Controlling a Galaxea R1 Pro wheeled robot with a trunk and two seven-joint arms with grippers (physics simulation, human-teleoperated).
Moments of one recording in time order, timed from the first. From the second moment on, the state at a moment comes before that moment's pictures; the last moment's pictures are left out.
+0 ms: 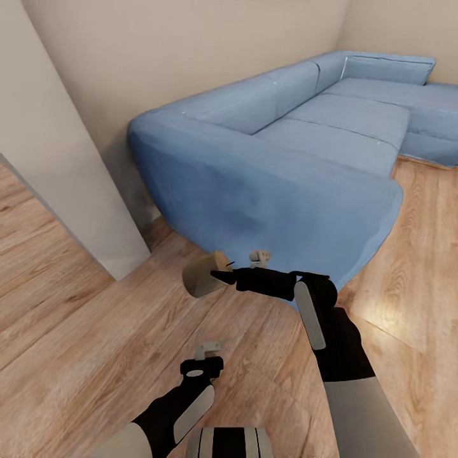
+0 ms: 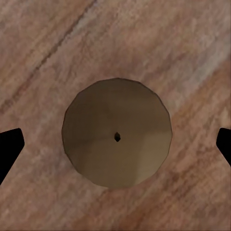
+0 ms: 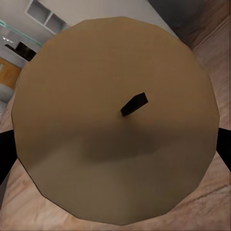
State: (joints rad) left arm -0.58 -0.12 -0.76 -0.71 0.76 0.17 0.64; right arm -0.70 0.14 0.09 -1.43 -0.27 0.96 0.63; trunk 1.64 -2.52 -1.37
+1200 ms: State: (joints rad) left arm -0.58 -0.12 -0.76 -0.72 0.76 0.17 0.64; right arm -0.70 0.14 0.09 -1.43 -0.27 0.96 0.63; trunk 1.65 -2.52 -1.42
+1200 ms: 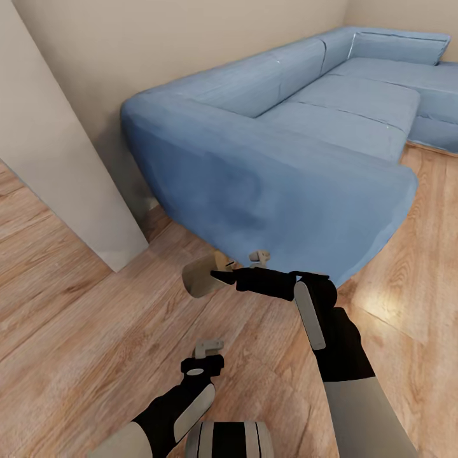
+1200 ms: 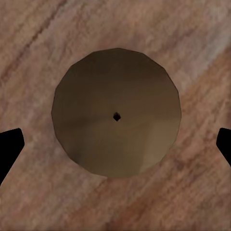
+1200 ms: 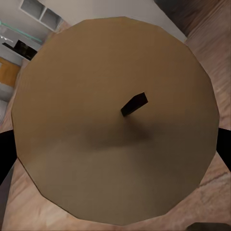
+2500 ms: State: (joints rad) left arm -0.58 -0.11 -0.75 -0.76 0.76 0.17 0.65; right arm -0.70 0.14 0.09 -1.43 -0.27 0.96 0.63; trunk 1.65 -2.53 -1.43
